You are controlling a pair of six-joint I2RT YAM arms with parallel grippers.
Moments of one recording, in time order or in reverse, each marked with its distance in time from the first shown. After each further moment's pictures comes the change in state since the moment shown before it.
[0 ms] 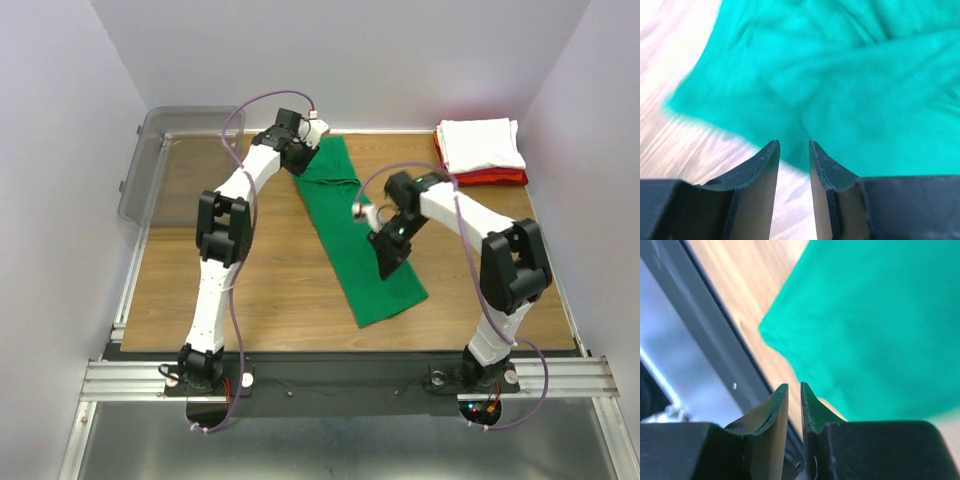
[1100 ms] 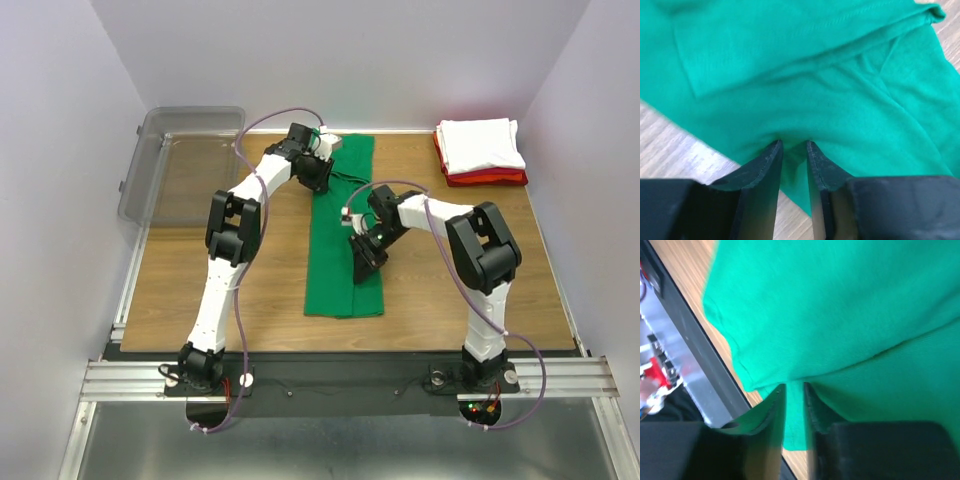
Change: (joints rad) left arm -0.031 0.014 -0.113 0.079 0.273 -0.219; right arm 0.003 0.195 -0.039 0.382 -0.185 0.319
